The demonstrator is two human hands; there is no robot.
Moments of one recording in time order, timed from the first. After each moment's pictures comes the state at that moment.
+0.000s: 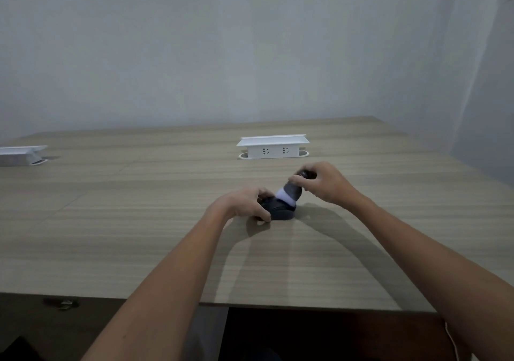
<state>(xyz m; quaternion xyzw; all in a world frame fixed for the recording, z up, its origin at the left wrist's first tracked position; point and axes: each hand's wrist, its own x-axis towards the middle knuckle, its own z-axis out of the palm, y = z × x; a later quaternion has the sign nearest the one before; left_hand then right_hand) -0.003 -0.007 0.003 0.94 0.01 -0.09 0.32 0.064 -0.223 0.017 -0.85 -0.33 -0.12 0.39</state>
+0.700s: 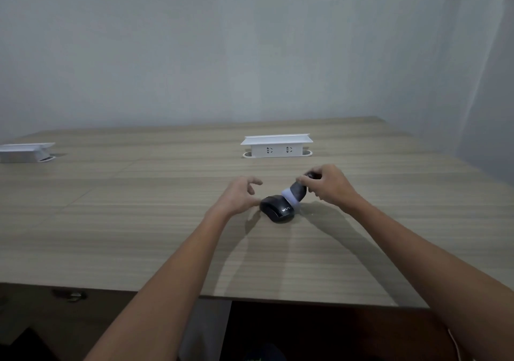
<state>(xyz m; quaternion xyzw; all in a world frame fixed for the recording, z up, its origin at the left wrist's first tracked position) -0.017 0.005 0.000 0.93 0.04 0.10 0.34 0.058 -0.220 0.008 -0.85 -0.26 -0.09 0.45</state>
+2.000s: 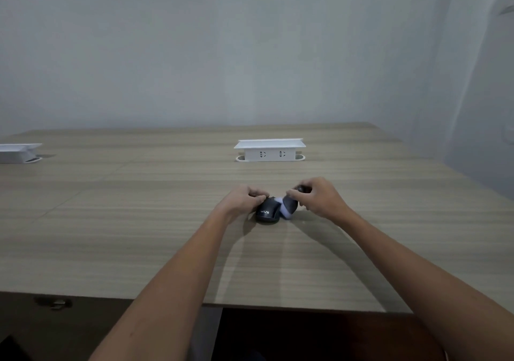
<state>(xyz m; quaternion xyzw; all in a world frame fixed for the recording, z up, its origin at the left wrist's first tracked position) 0.019 -0.003 -0.024 0.85 0.06 0.03 0.52 0.046 -0.222 -0.002 -0.86 -0.28 -0.08 0.42</state>
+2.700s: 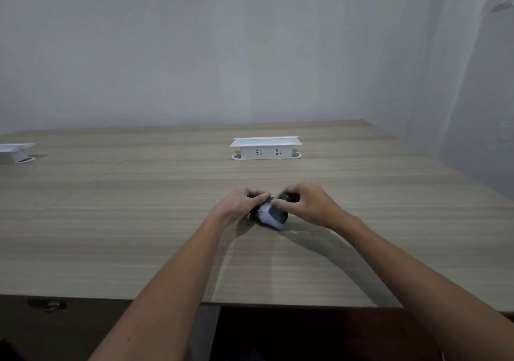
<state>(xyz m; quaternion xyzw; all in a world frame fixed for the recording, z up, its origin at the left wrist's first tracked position) 0.015 -0.007 -0.031 0.84 0.01 0.02 0.53 0.025 -0.218 -0.001 -0.85 -0.39 -0.10 0.34</state>
